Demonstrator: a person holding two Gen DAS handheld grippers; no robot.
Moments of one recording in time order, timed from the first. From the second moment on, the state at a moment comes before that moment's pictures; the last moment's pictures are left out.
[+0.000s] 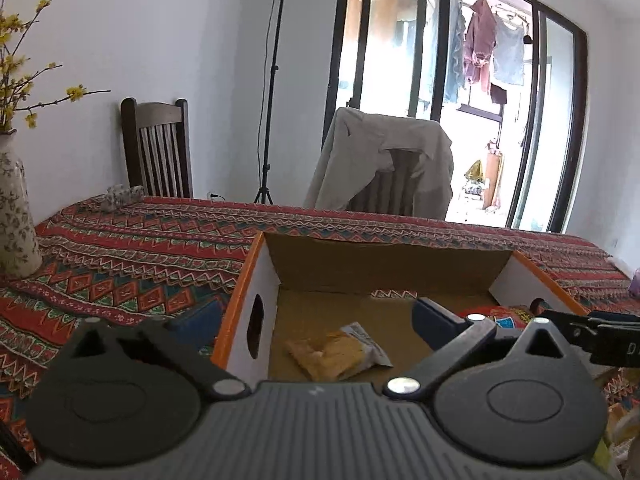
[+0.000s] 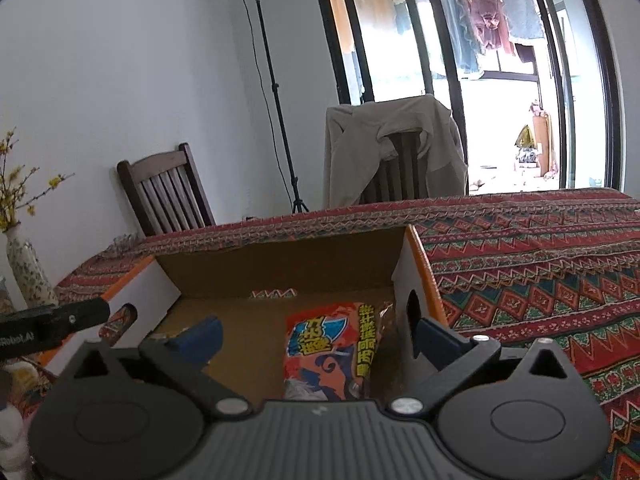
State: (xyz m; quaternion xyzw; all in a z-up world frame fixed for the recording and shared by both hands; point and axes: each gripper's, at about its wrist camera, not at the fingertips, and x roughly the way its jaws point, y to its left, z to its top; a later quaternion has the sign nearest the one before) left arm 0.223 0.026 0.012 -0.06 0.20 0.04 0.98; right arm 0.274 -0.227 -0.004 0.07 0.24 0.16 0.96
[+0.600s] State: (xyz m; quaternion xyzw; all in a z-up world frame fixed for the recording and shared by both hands) left arm 0.165 0.011 0.054 -0.06 0.17 0.02 0.98; right arm 0.208 -0.227 0.040 0.04 0.19 0.16 0.97
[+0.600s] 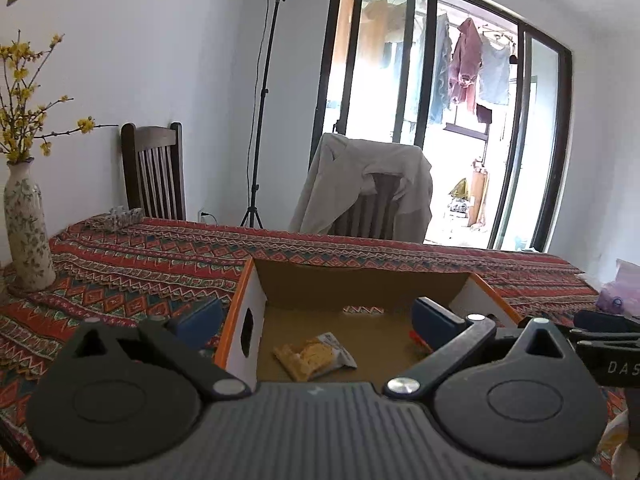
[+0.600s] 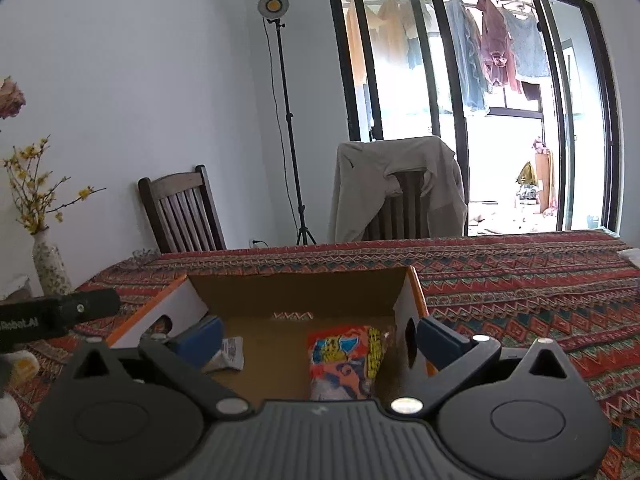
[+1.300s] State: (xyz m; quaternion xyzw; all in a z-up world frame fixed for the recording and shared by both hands) left arm 0.060 0.007 0.033 -0.04 0.18 0.00 0.98; right arm 0.093 -0.245 0.023 0.02 0.21 0.15 0.97
